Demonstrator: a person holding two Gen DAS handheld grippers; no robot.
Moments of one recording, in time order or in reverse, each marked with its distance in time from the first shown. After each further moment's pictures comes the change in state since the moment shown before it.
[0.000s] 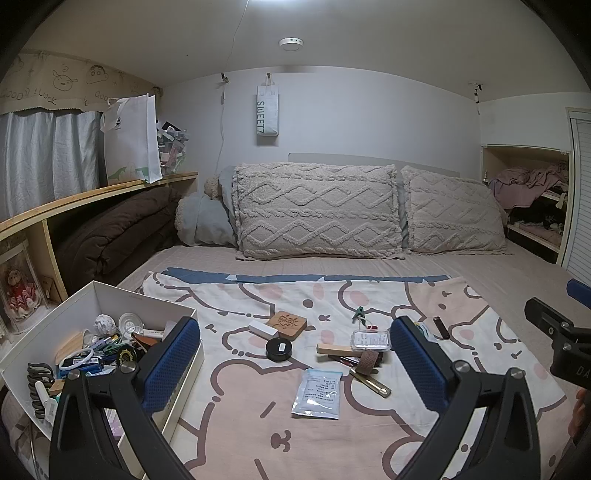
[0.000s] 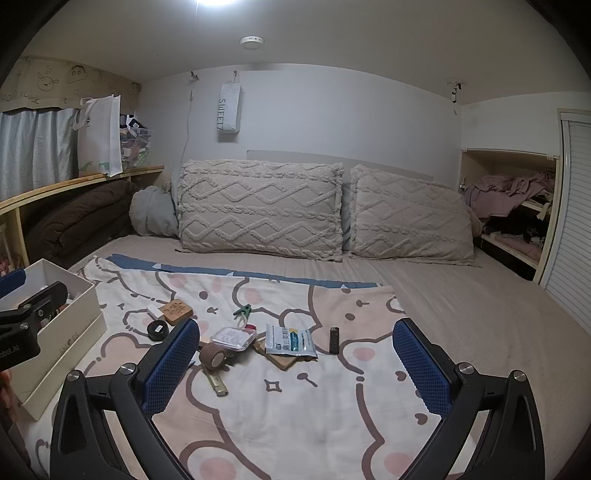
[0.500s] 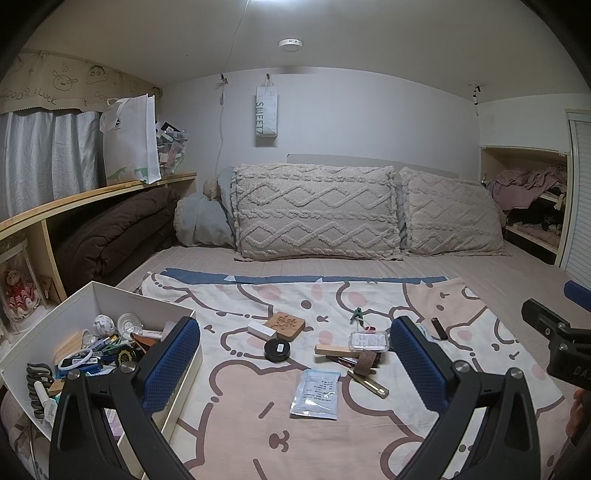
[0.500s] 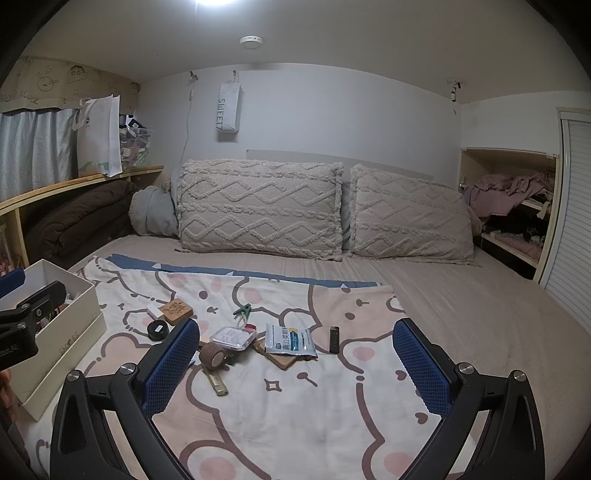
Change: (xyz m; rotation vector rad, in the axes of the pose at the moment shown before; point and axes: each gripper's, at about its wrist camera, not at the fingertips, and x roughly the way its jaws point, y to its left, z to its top) left arm 0.005 0.000 0.001 -0.002 -0.003 -0.003; right arm -0.001 0.000 0.000 0.002 0.001 0.000
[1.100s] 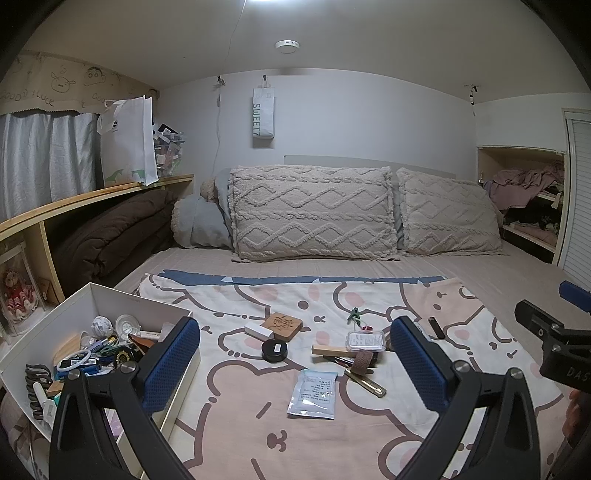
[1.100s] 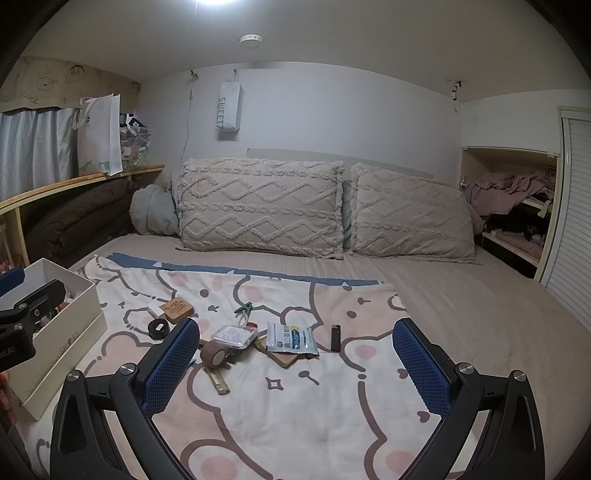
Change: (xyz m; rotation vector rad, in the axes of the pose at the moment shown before) left arm -0.008 -0.006 0.003 0.006 -0.003 -0.007; right arm 0.000 0.000 -0.001 -0.001 0.005 0.000
